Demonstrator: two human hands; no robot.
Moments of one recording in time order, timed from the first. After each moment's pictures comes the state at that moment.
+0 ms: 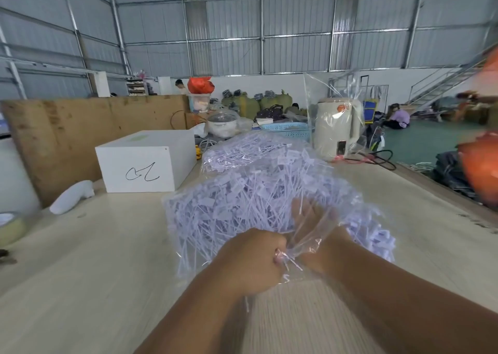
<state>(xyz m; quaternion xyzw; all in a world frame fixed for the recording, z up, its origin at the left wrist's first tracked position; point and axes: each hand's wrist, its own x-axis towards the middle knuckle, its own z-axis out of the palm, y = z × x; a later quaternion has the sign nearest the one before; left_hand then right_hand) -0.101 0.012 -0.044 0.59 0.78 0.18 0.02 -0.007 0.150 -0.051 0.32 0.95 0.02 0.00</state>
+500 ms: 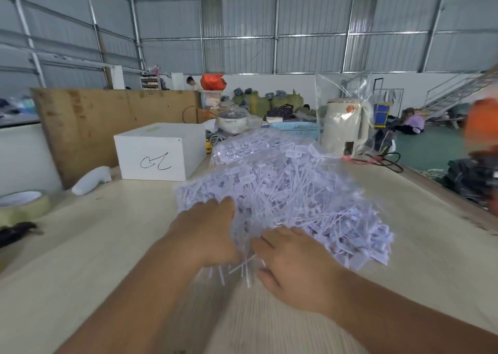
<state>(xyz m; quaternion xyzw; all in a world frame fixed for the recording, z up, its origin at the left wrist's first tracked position) -0.123 -0.042 -0.017 0.44 0.89 0.08 -0.07 0.017 0.079 -0.059 0.02 0.98 0.12 -0.16</state>
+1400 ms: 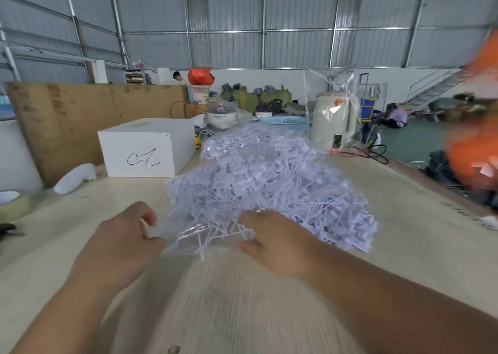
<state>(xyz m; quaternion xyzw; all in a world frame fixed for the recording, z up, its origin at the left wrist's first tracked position) -0.171 -0.124 -0.051 0.29 0.88 0.37 -0.09 -0.019 0.091 -0.059 0.10 0.98 -0.10 -0.12</state>
